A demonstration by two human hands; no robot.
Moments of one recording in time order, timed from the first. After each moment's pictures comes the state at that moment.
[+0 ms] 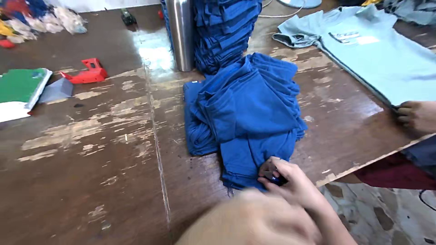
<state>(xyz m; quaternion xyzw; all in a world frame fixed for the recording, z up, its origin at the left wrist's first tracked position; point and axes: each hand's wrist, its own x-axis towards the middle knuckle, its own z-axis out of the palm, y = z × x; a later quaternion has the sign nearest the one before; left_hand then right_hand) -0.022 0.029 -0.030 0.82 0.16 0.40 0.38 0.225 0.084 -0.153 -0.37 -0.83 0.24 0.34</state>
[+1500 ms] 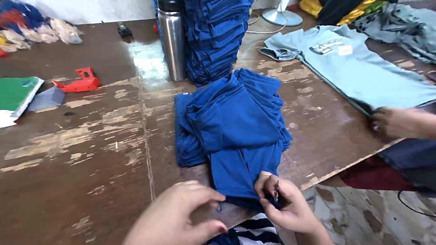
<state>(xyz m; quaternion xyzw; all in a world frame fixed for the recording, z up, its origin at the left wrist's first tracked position) -0.086 0.043 -0.065 0.84 0.36 0.25 0.31 0.216 0.055 -0.137 -0.26 -0.77 0.36 0.46</state>
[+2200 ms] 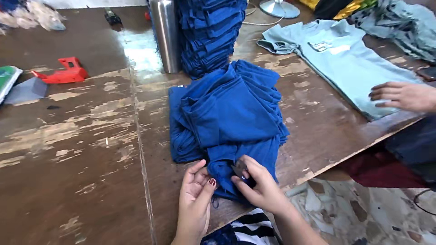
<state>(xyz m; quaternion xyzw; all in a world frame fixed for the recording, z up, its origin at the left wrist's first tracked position) -0.005 0.026 -0.135 0.31 0.31 0.68 0.60 0.180 0.074 -0.146 -0.37 -0.79 0.28 0.40</state>
